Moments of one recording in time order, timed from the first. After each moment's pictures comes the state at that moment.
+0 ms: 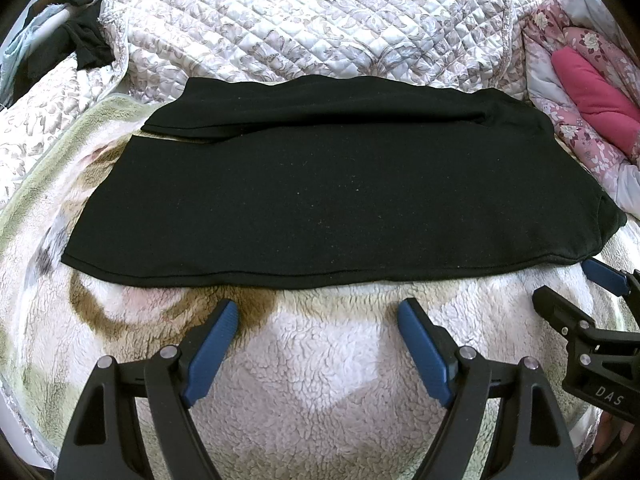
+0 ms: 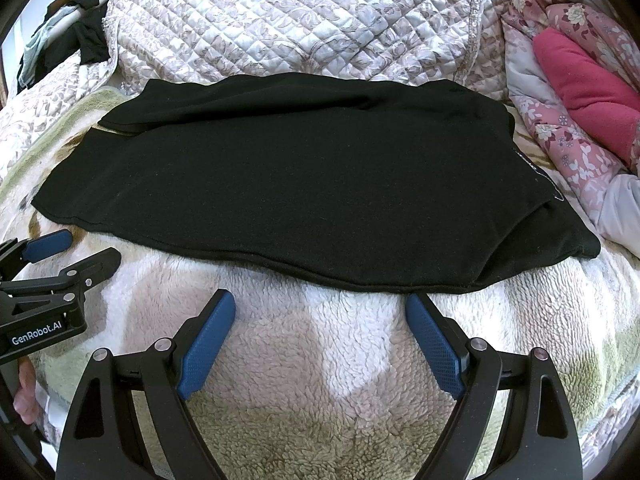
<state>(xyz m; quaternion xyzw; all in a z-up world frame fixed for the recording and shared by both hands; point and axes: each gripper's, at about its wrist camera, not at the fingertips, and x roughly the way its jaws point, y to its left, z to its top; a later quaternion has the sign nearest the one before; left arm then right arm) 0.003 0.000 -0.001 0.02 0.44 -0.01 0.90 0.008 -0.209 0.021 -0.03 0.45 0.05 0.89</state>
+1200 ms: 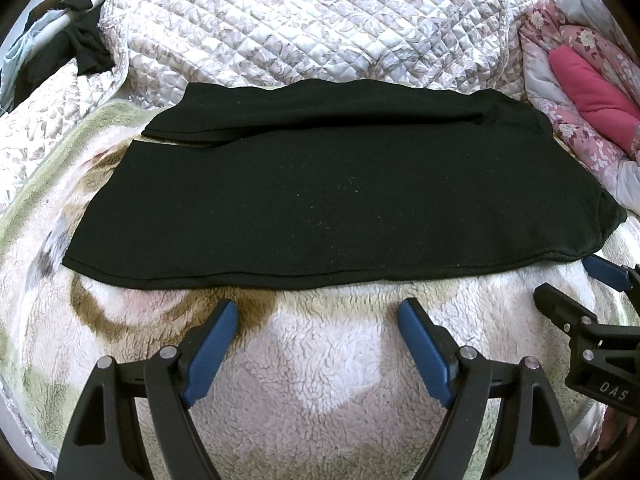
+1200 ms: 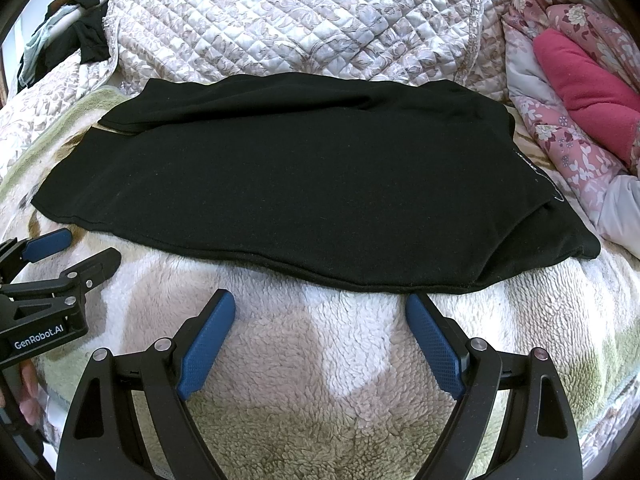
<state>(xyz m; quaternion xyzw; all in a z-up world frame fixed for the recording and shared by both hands) 0.003 -0.001 0.002 0.02 0.43 -0.01 0.90 0.008 -0.209 0.021 -0.03 0.45 0.05 0.89</state>
